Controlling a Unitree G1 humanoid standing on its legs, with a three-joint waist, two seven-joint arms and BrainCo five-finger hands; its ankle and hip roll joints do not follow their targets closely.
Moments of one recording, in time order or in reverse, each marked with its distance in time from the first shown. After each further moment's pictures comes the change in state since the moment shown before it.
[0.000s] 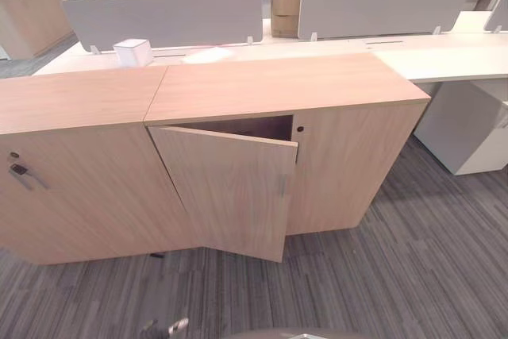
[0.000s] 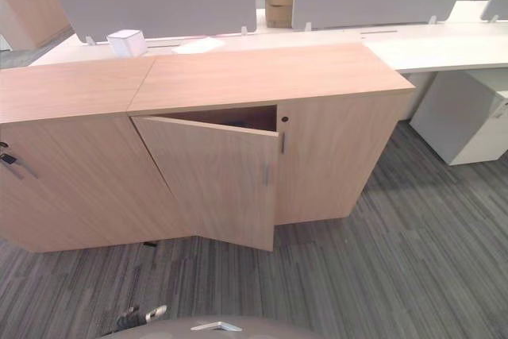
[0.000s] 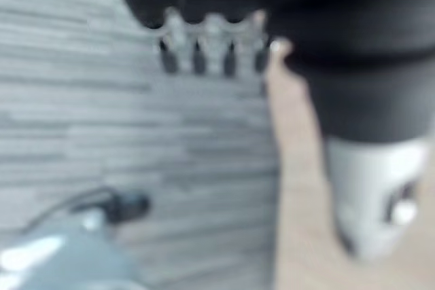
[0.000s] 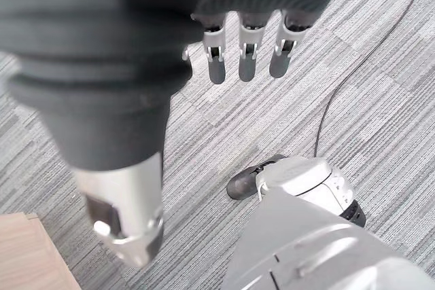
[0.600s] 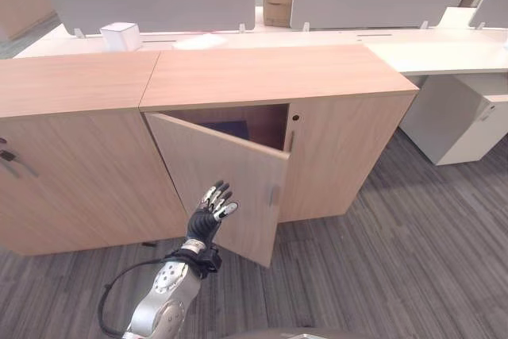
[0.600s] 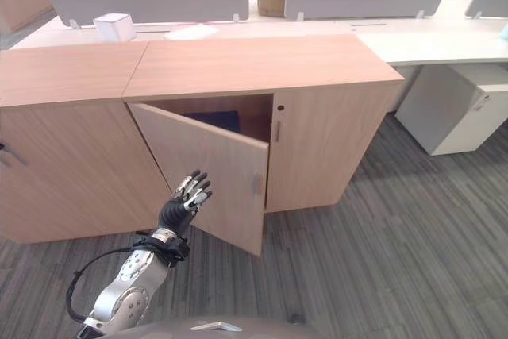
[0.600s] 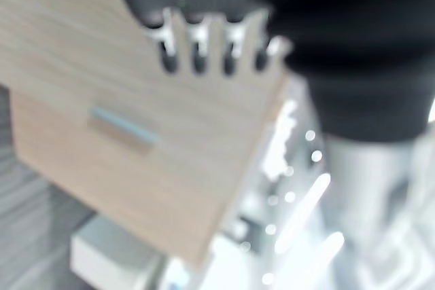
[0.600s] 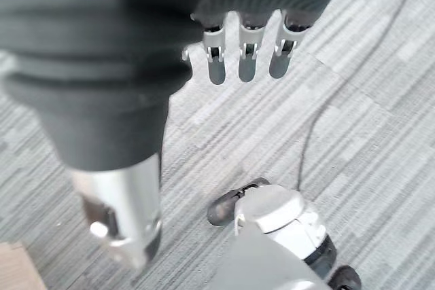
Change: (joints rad) left arm 0.011 0.068 -0.162 -1.219 -0.440 -0.086 -0.105; right arm 0.043 0.007 -0.012 0.012 0.002 -0.012 0.041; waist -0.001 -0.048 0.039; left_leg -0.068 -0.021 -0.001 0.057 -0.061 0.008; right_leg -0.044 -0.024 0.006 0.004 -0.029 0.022
